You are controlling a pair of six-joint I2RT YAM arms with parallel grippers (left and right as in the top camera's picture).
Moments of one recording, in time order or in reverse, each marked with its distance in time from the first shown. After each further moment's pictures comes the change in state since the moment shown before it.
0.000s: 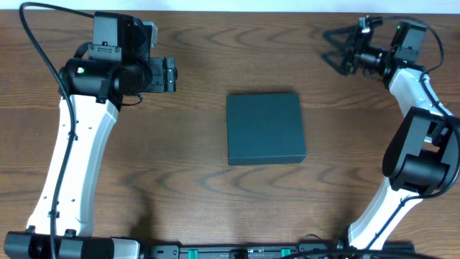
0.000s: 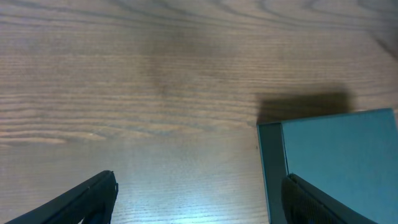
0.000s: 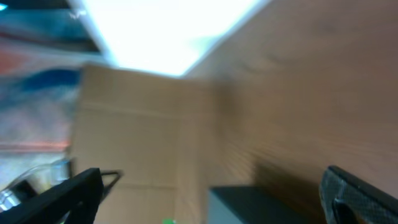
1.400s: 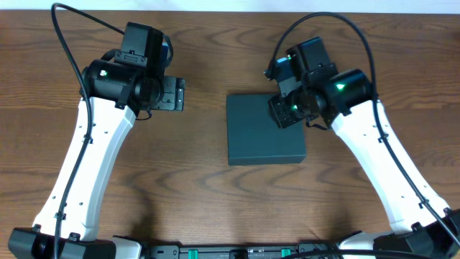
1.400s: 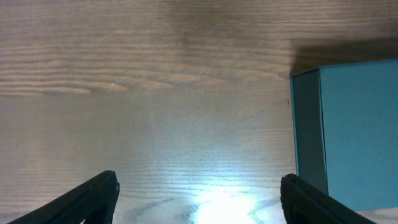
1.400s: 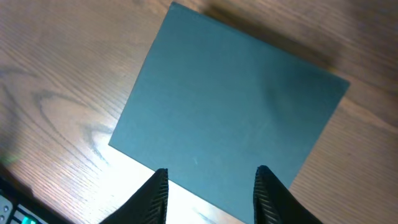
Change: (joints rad) left arm -0.121 -0.001 0.000 -0.182 -0.200 -0.040; right arm 0.684 -0.540 -0.005 -0.834 1.051 -0.604
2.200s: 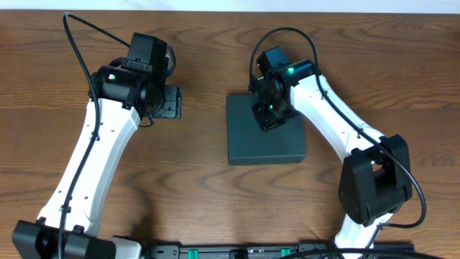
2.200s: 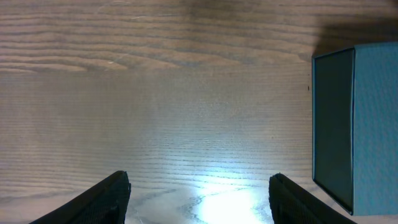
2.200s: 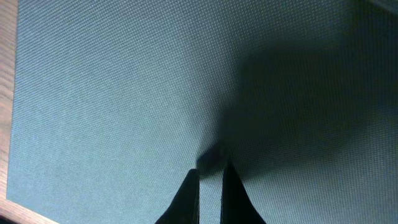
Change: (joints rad) left arm 0.000 0.000 -0.106 0.036 -0.015 -0.021; right arm 0.011 0.355 0.004 0.037 0.020 -0.011
